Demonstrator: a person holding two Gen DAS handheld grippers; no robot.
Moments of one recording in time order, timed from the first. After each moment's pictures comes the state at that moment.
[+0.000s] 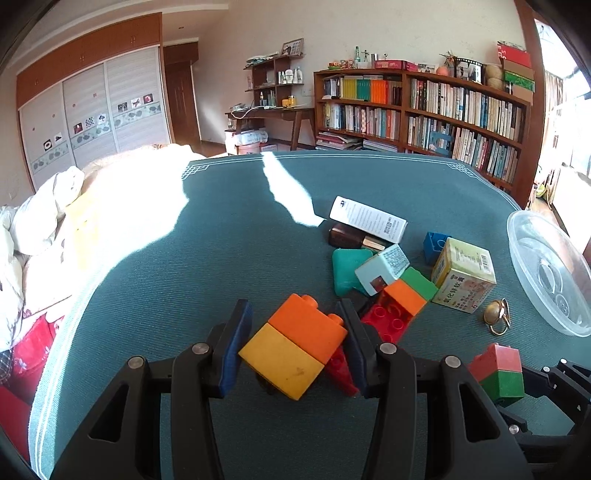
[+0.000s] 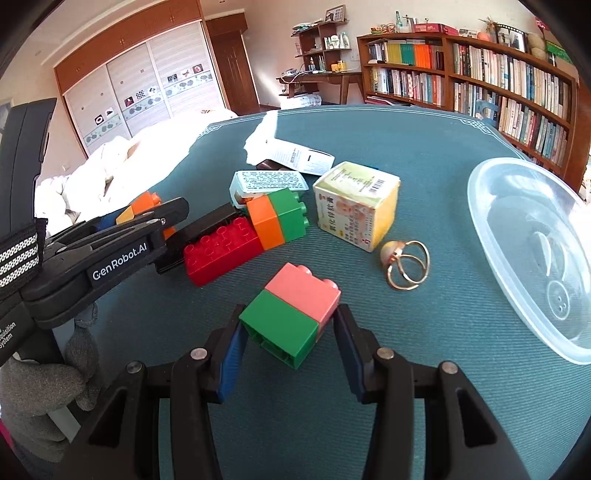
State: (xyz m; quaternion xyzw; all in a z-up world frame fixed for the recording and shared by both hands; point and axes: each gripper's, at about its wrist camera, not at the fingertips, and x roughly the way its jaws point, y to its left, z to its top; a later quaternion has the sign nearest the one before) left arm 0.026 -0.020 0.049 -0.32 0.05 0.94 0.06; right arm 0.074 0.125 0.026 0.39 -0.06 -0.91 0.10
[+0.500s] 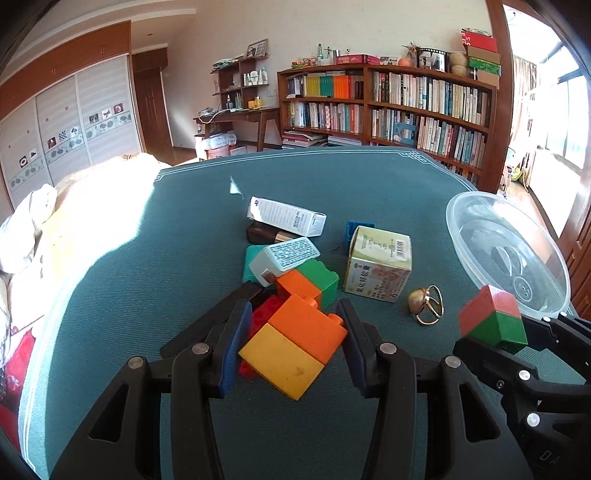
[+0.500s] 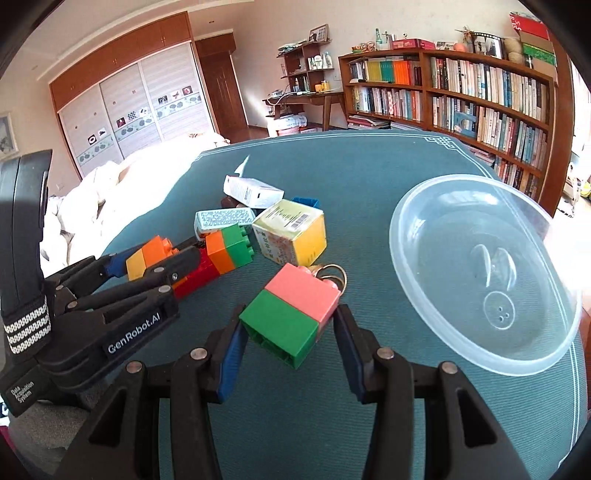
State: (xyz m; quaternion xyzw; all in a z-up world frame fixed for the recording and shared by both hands) left arm 0.049 0.032 0.058 -0.32 0.07 0.94 0.12; right arm 0.087 0.162 0.055 0.35 -0.07 -0.93 0.07
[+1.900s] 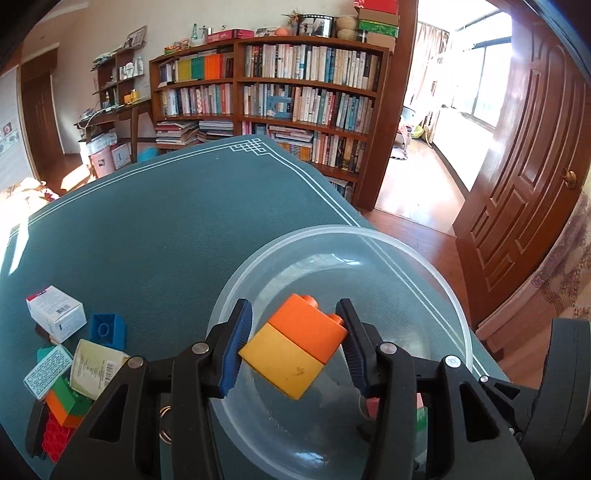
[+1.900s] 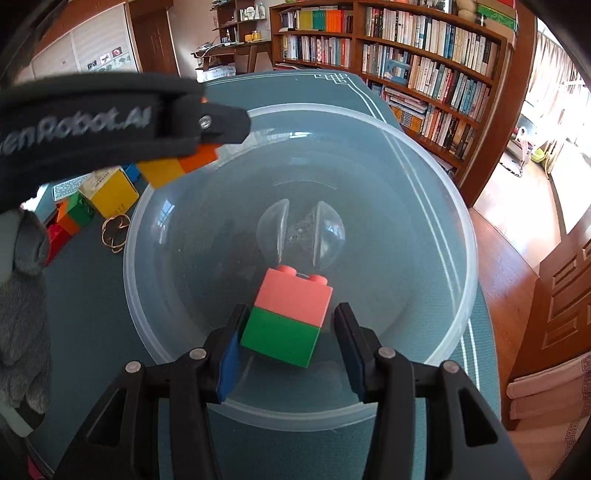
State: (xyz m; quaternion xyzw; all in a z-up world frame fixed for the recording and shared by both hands) left arm 0.018 0.249 0.090 -0.37 0.10 0.86 0.33; right arm 0.101 0.312 0.025 0.47 -0.04 -0.88 -0.05
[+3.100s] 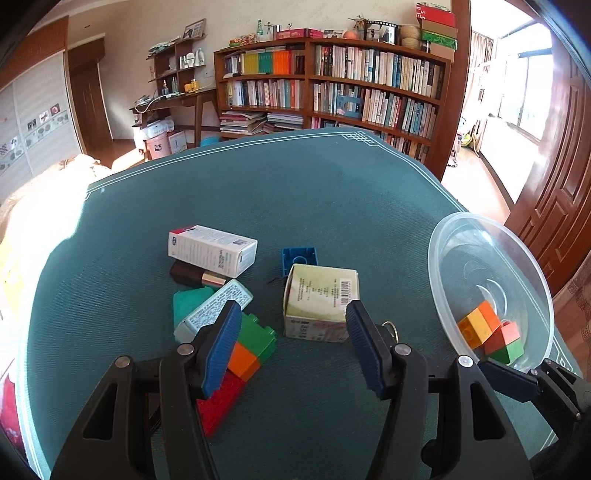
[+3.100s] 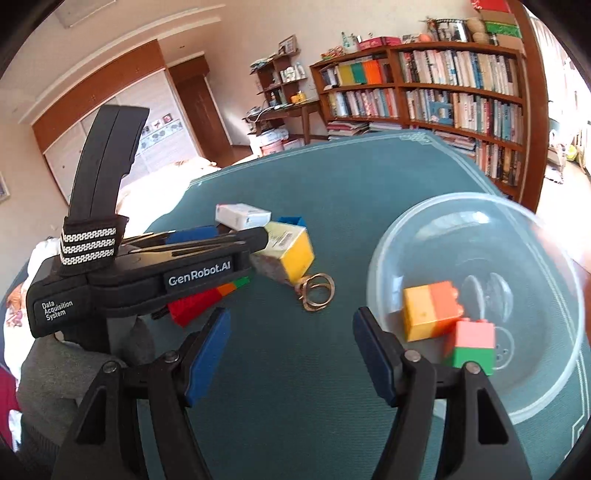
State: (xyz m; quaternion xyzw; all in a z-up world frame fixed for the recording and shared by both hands) left arm 0.000 0.077 0.074 -0.38 0.09 0.89 0.22; right arm 0.105 0.177 0.066 0.35 -0.13 -0.93 0.06
